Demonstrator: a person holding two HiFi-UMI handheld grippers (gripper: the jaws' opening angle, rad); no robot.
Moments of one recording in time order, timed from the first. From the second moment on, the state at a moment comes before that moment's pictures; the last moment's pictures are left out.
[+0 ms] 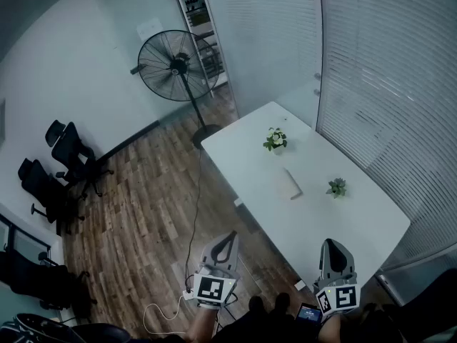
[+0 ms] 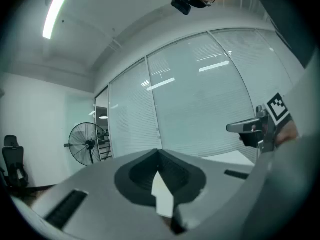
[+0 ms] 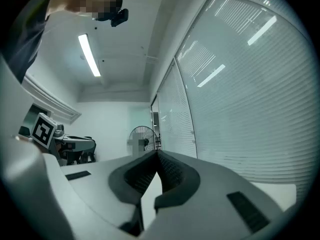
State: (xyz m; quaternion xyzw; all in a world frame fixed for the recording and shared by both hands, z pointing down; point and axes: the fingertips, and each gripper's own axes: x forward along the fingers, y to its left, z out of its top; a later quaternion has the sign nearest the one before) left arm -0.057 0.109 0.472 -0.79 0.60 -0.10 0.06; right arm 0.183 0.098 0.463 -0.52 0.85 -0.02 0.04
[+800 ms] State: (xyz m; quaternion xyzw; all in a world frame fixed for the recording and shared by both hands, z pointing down) left arm -0.080 0.121 0.447 -0.79 0.60 -0.10 0.07; right arm 0.166 0.108 0.449 -0.51 0.86 0.00 0.04
